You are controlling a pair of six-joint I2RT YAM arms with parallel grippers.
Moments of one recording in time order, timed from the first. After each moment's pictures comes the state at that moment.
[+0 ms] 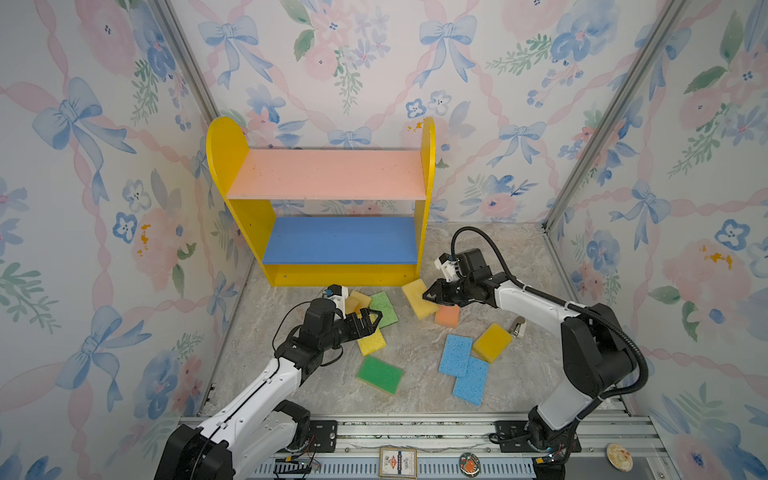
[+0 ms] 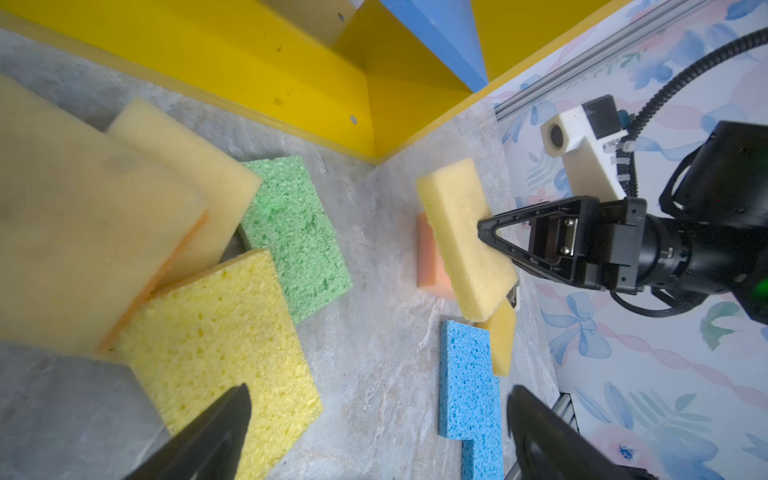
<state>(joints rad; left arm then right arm) -0.40 0.94 0.44 -0.01 0.34 -0.76 0.47 1.65 1.10 -0.29 -0.51 0.52</state>
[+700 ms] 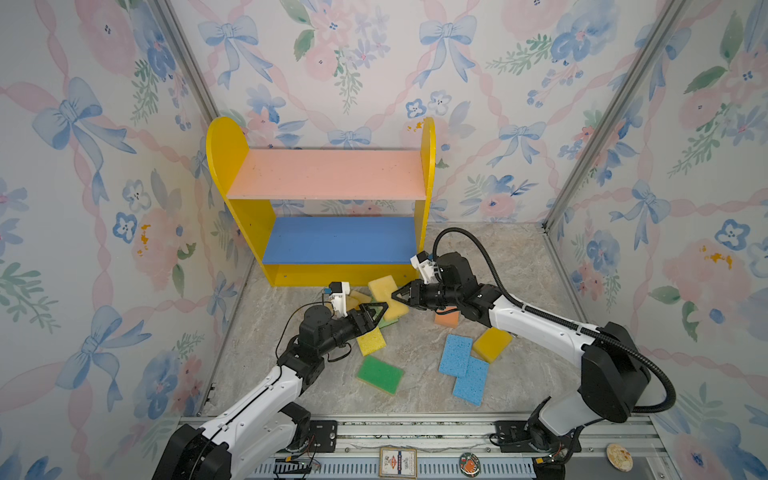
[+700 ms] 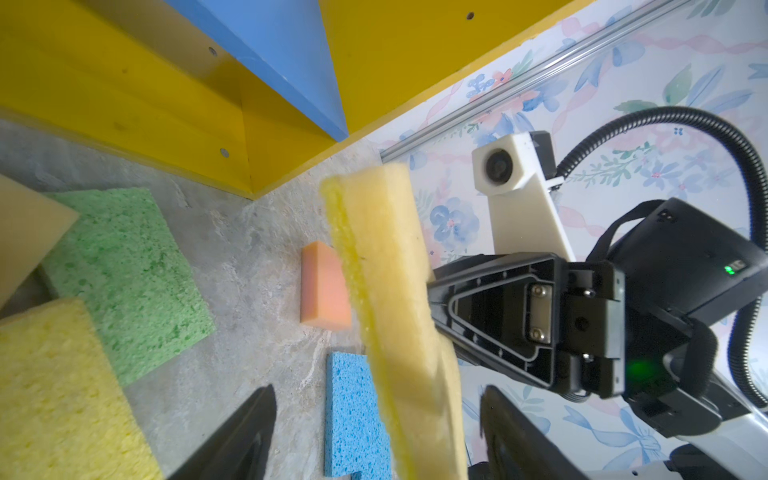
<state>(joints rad) -0.45 0.92 0.35 0.37 0.41 -1.00 0.73 1.57 1.11 -0.08 -0.49 0.83</state>
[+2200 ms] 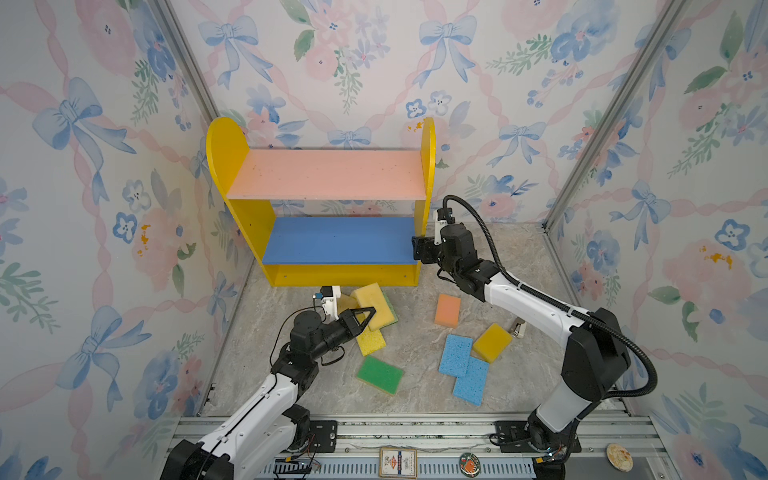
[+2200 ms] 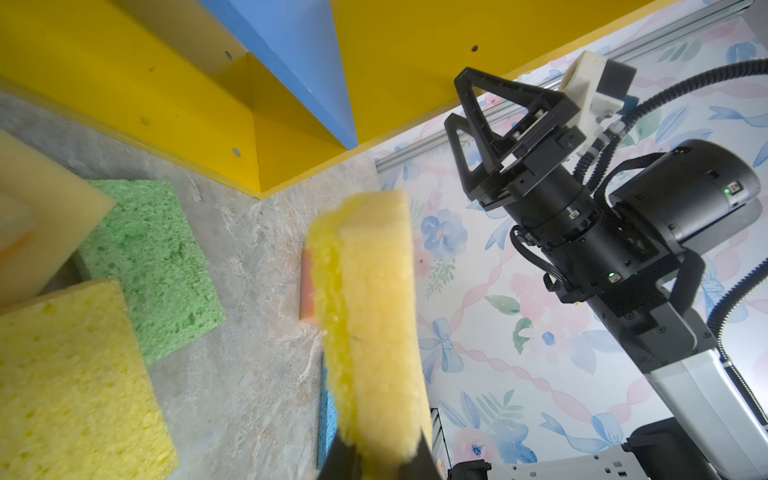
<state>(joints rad) -0.36 0.86 0.28 0.39 0.49 -1.04 0.62 1.71 1.37 -0.03 0.25 0.30</state>
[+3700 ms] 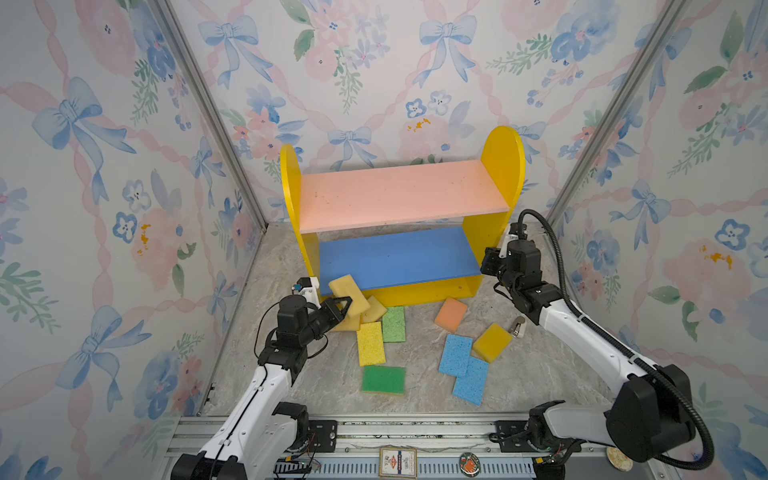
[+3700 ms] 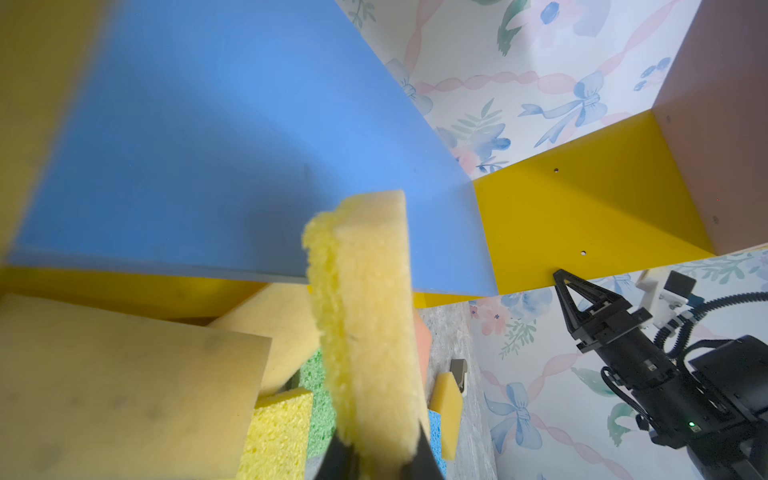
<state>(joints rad) -0.14 0.89 0.44 0.05 0.45 -0.86 0.28 1.28 0.96 -0.08 0.24 0.35</state>
